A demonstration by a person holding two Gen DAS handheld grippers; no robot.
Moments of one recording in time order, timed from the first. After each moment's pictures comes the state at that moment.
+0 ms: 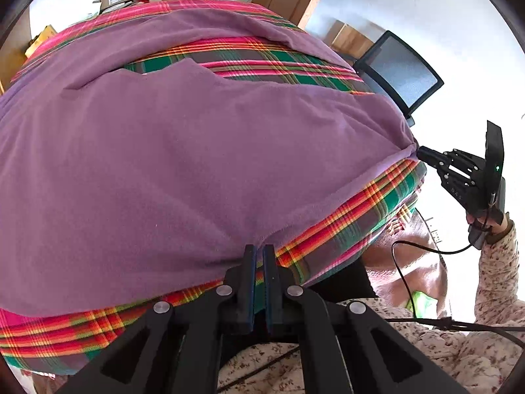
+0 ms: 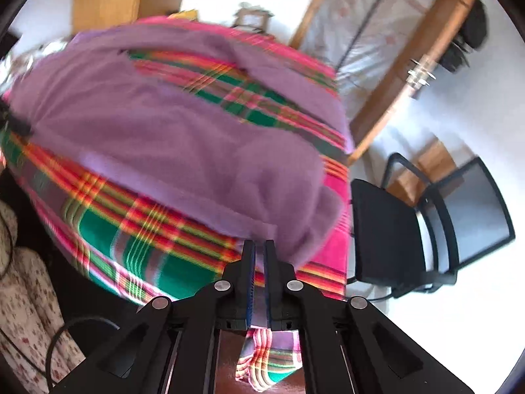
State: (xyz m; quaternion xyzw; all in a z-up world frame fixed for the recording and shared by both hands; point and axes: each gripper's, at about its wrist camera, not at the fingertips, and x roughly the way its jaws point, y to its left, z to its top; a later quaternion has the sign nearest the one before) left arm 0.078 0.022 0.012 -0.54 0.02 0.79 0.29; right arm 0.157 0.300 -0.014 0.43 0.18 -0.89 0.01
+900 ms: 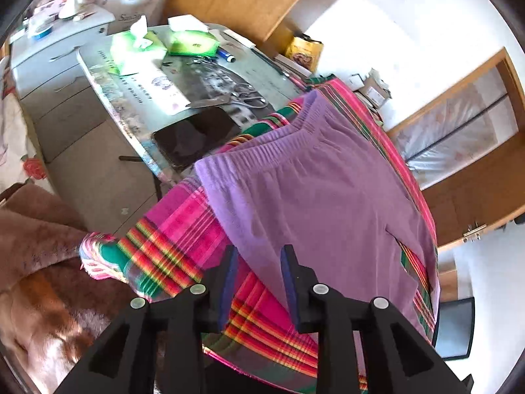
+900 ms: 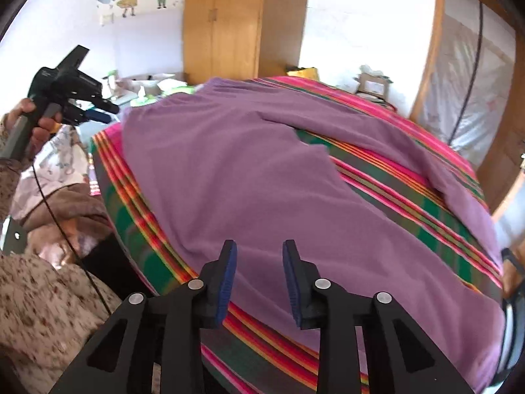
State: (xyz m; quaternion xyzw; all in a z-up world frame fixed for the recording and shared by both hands) left arm 0.091 -0.275 0.008 -0.43 -0.37 0.82 -0.09; right arm 0.116 0.094 -0.027 0.34 0.16 -0.88 0.29
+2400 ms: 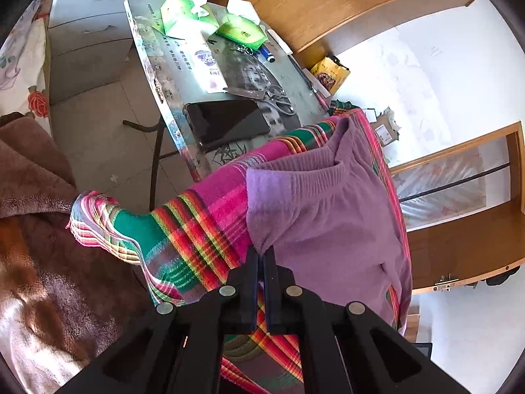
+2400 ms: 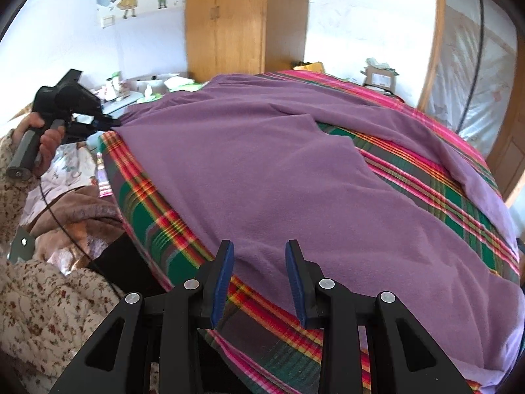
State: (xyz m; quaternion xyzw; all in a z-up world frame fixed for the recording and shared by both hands) left arm 0.123 -0.305 -0.035 -0.38 -0.49 0.78 -0.11; right arm 0.126 0.083 -0.041 0.35 0.14 -0.88 0.30
